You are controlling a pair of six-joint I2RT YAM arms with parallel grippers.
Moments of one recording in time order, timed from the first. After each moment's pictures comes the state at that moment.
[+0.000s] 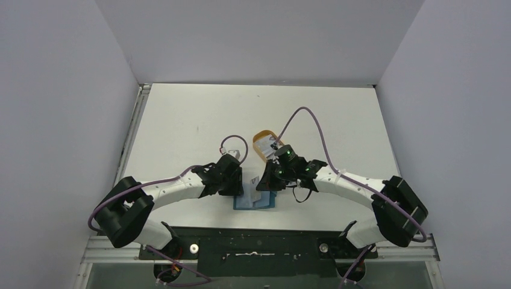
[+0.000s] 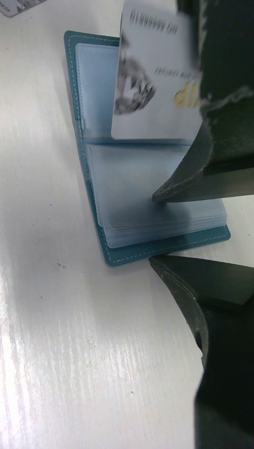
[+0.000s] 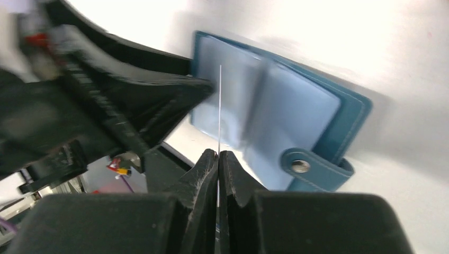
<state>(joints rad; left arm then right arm) -0.81 1.43 0.67 -0.26 -0.07 -0.72 0.80 1.39 0.80 -0.23 -0.27 0.86</state>
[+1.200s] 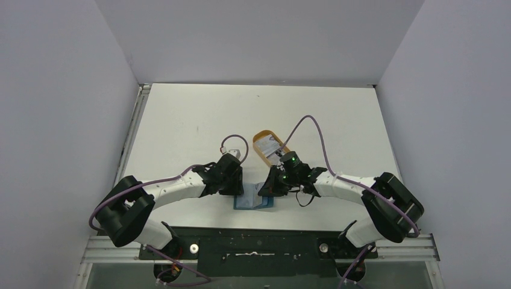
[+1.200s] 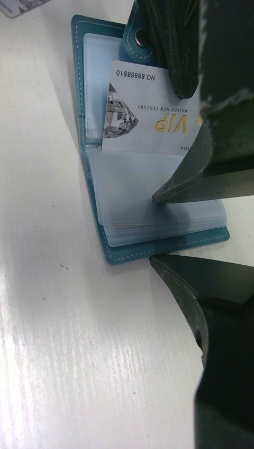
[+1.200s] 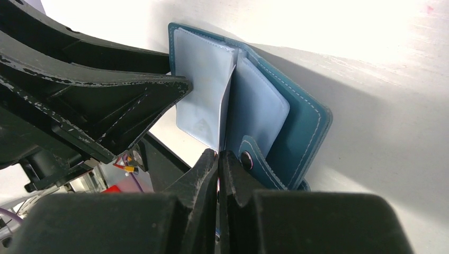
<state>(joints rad) -0.81 1.44 0.68 -0.27 -0.07 -0.72 0.75 1.46 0.63 -0.01 -0.37 0.94</state>
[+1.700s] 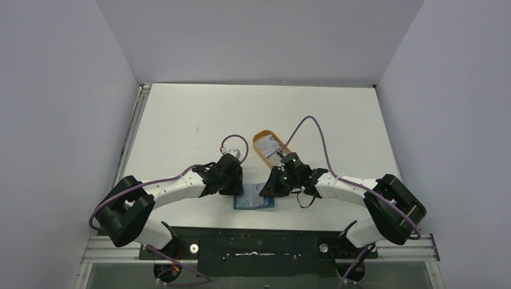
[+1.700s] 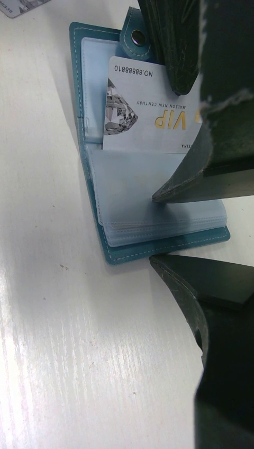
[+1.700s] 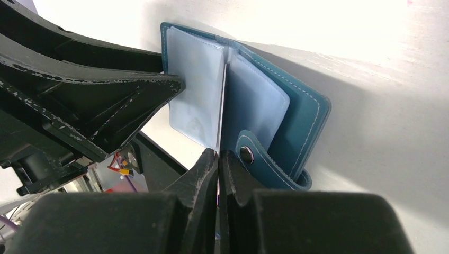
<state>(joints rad) -0.81 1.44 0.68 -0.27 -0.07 -0.72 0.75 1.44 0.61 -0.02 -0.34 0.94</state>
